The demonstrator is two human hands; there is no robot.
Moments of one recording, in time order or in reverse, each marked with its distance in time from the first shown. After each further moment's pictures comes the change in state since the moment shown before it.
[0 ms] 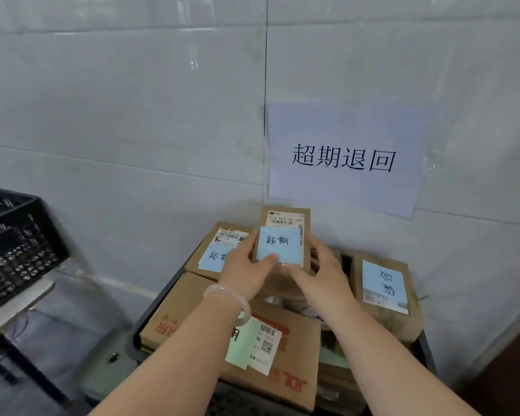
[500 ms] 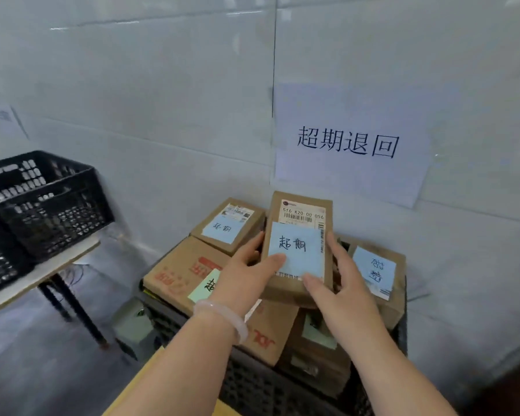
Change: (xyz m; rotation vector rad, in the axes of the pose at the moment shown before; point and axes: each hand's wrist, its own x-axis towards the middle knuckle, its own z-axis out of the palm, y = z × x) left_hand -0.099 0.027 0.040 -0.361 0.102 -0.146; right_hand -0.068 0.013 -0.074 0.135 -0.189 -0.055
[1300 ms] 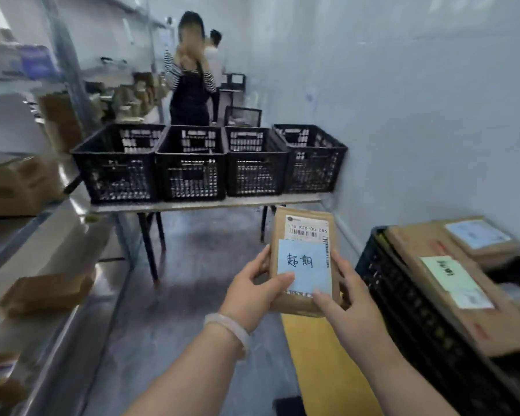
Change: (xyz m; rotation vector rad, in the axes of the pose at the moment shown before) left_hand -0.316 -0.112 -0.169 -0.311 0.832 0.049; right_hand -0.206 -0.028 0.182 0.045 -0.850 -0.333
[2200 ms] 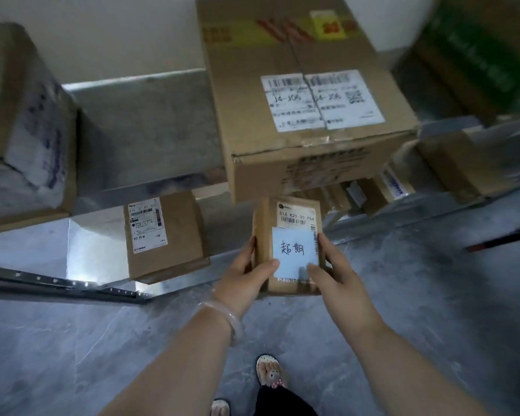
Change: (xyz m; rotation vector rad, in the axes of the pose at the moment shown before) left_hand -0.291 -0.315 -0.426 -0.460 1.352 -0.303; right_hand -0.212 0.076 0.585 -0.139 -1.519 0.113
